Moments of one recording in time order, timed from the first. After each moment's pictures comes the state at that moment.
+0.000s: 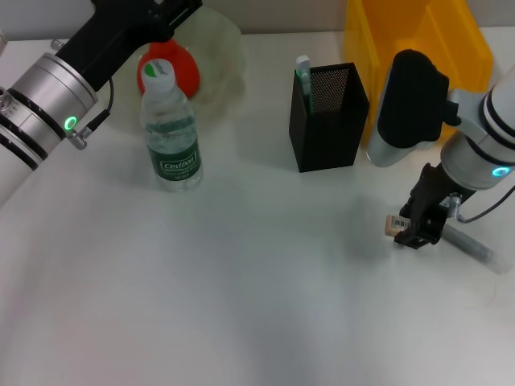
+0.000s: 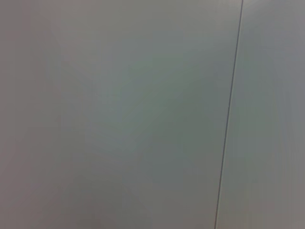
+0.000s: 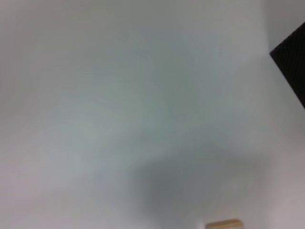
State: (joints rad) left arm -0.56 -2.08 1.46 0.36 0.45 1.13 -0.76; right arm 0.70 2.09 -1.54 -1.13 -2.72 -1.50 2.25
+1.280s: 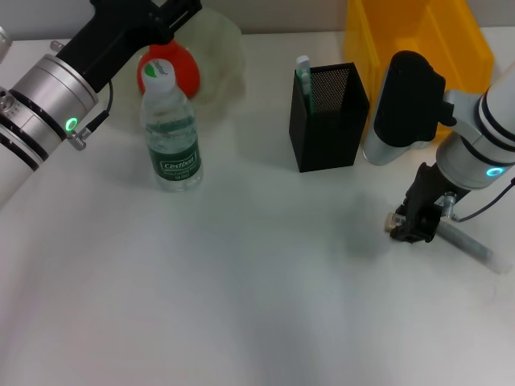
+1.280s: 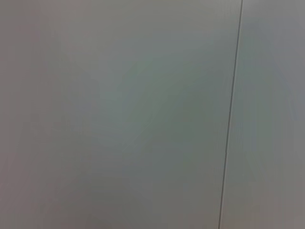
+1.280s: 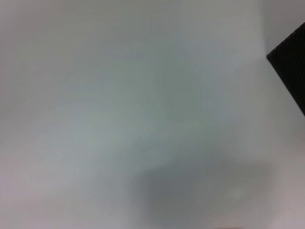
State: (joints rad) left arm -0.56 -2.08 1.46 0.36 0.45 1.12 -0.74; right arm 0.71 2.09 -1.54 -1.09 -2.71 -1.46 2.25
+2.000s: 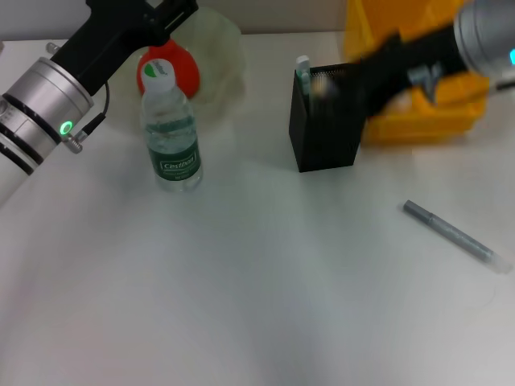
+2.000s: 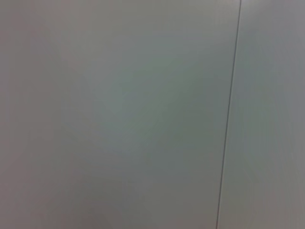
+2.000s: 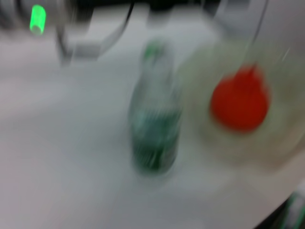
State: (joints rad) left arm -0.55 -2.07 1.46 0.37 0.45 1.14 -0.75; right arm 0.64 2.08 -1.25 -1.47 -2.33 -1.49 2.27
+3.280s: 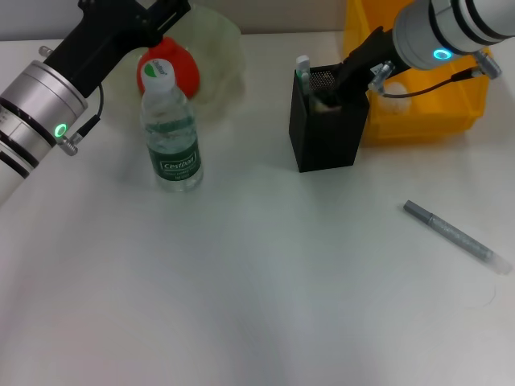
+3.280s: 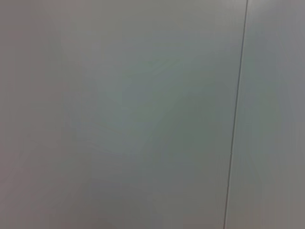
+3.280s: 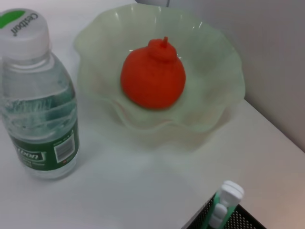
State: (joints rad) left arm -0.54 -2.07 1.45 0.36 0.44 1.15 -0.74; right arm 0.78 2.09 -1.46 -1.25 -2.63 -1.23 2.53
